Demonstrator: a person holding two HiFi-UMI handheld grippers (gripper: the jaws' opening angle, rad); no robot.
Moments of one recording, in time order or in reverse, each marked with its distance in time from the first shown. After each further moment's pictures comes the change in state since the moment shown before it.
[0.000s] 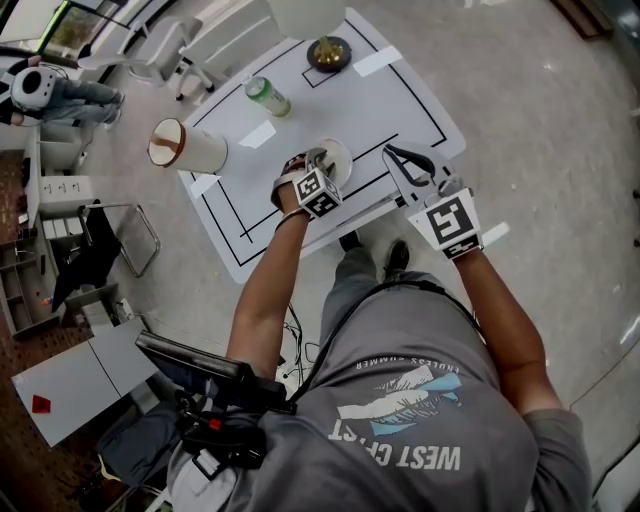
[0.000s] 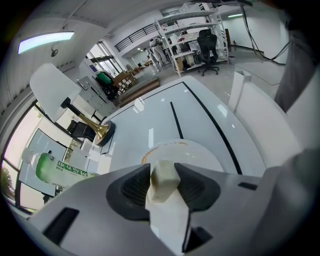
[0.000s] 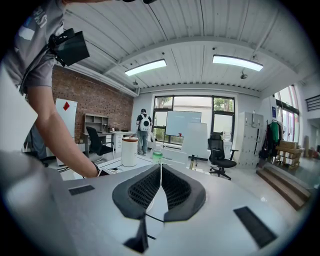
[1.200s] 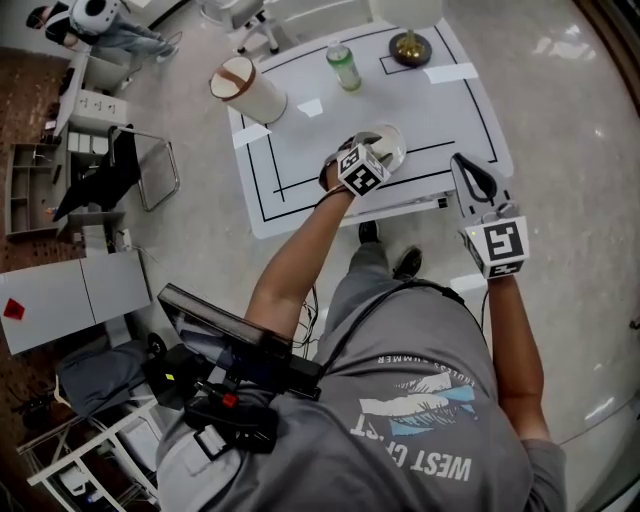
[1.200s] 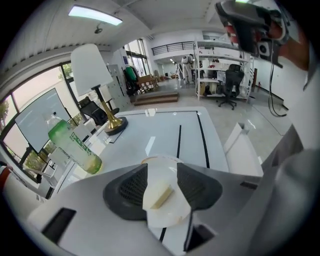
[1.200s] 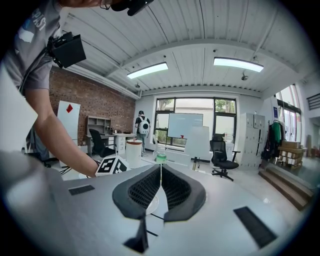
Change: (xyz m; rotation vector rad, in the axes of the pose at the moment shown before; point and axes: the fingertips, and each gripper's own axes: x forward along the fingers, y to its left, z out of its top) left arm -0.044 0.004 0.017 -0.386 -0.145 -0.039; right arm -0.021 0.013 0.003 0.002 -0.023 0.023
